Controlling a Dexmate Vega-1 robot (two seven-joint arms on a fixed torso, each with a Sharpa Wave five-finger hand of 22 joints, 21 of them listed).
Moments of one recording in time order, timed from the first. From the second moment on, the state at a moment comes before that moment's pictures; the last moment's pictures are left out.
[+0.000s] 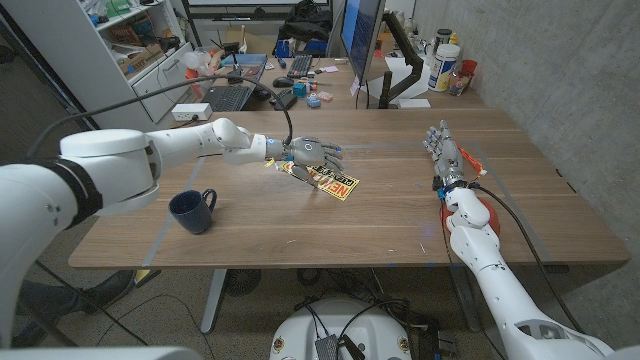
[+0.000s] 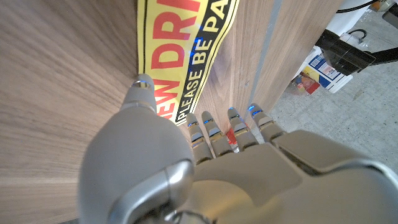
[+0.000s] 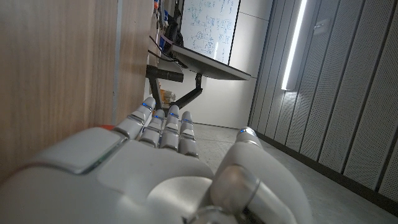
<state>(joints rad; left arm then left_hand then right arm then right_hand) -0.15 0.50 1.58 -0.74 1.19 -0.64 0.73 0.91 -0.09 0.18 -0.10 0.36 0.35 -0.22 0.22 0.20 0.30 -0.22 0.19 0.19 0.16 -0.04 0.20 0.20 0.08 0.07 0.20 0.18 -0.92 -0.15 0.00 -1.26 0.39 0.31 0.08 0.28 0.06 0.12 -0.04 0.21 0.25 0.07 0.19 0.18 0.25 0.07 0.21 0.18 0.12 0.03 0.18 0.18 0.20 -0.03 0.19 0.18</state>
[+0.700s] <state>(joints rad) -0.17 0.34 1.68 -0.47 1.04 -0.72 0.74 0.89 -0.10 0.15 -0.08 0.36 0.35 -0.22 0.22 0.20 0.30 -0.22 0.19 0.19 0.16 -0.04 0.20 0.20 0.07 0.08 0.20 0.18 -0.92 -0.14 0.01 -1.26 0.39 0.32 0.08 0.28 0.06 0.12 -0.04 0.21 0.25 0.07 0.19 0.18 0.25 0.07 0.21 0.18 0.12 0.03 0.18 0.18 0.19 -0.02 0.19 0.18</state>
